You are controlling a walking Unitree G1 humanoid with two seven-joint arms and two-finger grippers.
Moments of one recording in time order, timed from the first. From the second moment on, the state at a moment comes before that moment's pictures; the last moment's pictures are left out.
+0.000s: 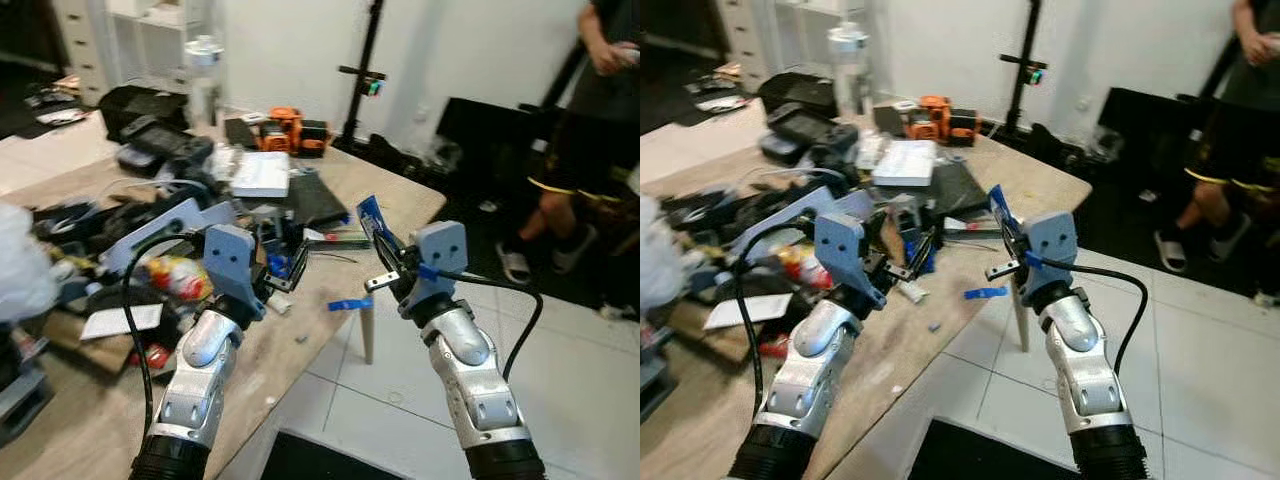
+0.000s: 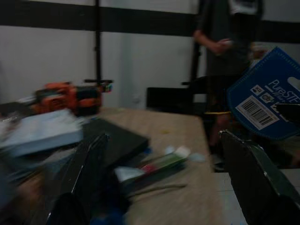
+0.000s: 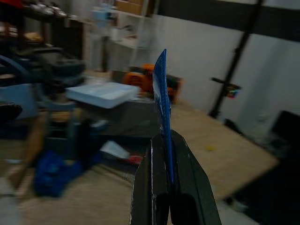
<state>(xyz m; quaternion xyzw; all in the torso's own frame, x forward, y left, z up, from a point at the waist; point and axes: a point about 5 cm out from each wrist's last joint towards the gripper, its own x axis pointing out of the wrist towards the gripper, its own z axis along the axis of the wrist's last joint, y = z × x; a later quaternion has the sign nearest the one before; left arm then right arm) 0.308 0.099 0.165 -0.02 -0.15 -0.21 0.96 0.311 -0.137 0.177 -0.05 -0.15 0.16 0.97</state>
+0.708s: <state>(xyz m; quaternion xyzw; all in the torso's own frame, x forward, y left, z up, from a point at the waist) 0.309 0.099 0.163 -0.02 -0.15 -0.21 0.97 0.311 -0.134 0.178 -0.05 -0.15 0.16 0.97</state>
